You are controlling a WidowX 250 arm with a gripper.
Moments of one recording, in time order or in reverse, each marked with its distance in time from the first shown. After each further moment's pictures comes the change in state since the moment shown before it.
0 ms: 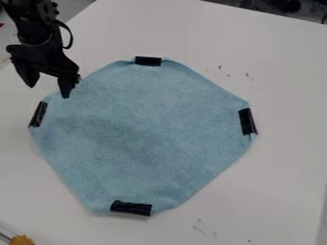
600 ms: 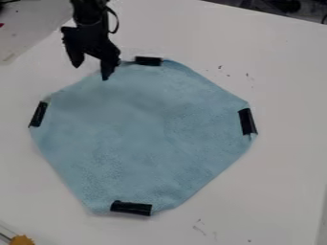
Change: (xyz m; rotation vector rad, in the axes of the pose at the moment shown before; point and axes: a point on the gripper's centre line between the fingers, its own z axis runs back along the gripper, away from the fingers) arm 0.076 -0.049 -0.028 -0.041 0.048 -0.183
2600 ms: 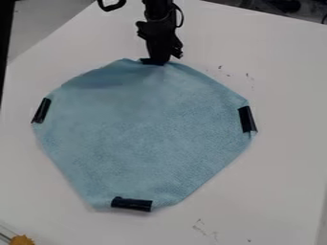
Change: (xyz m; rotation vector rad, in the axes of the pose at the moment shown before) arm 0.094 -0.072 -0.037 -0.129 -0.101 -0.215
